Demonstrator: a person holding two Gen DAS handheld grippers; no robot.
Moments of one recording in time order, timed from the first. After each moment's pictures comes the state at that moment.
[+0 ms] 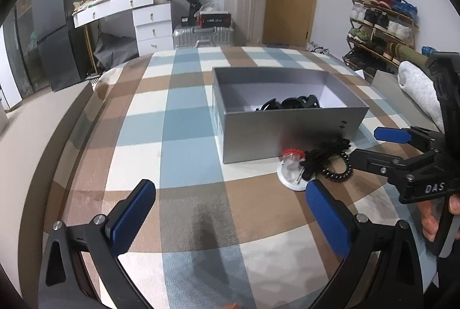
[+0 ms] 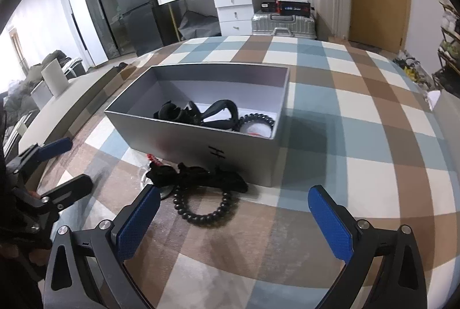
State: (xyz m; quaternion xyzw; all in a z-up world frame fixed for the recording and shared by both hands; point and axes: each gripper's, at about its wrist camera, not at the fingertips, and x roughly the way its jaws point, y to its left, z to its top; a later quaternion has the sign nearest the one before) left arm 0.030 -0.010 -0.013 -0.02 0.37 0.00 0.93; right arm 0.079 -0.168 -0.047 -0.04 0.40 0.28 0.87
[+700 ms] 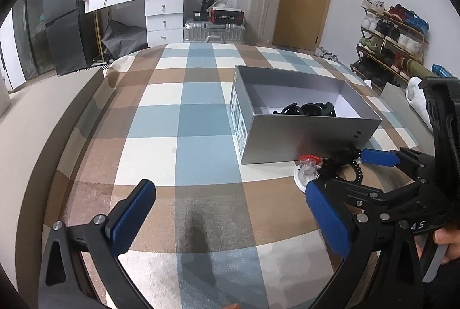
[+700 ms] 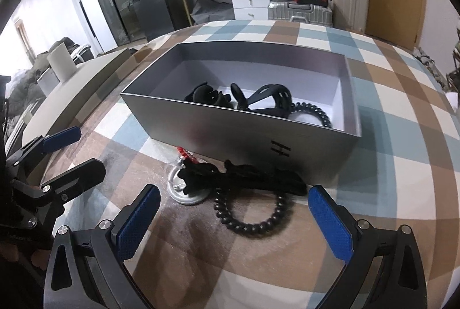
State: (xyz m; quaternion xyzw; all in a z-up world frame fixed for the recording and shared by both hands) left arm 0.024 0.009 -0.014 -0.06 0.37 0.02 0.93; right arm 0.079 -0.125 -0.061 -0.06 0.42 0.31 0.85
